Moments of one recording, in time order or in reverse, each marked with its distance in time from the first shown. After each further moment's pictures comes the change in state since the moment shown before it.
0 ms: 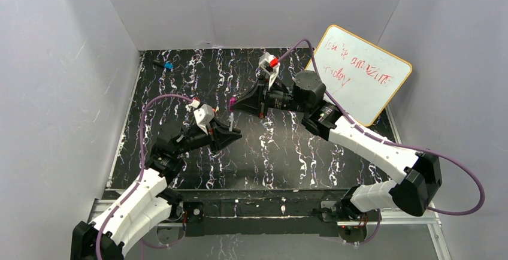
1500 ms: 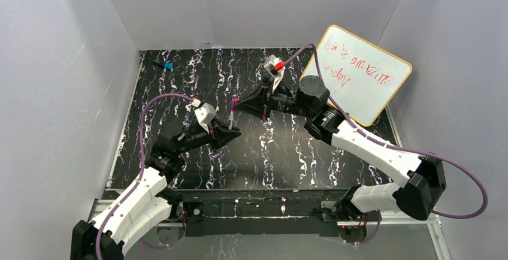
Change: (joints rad) left arm -0.002 0.009 0.016 -0.050 -0.053 0.056; right arm 0.000 -0.036 -0.070 0.053 0.042 0.001
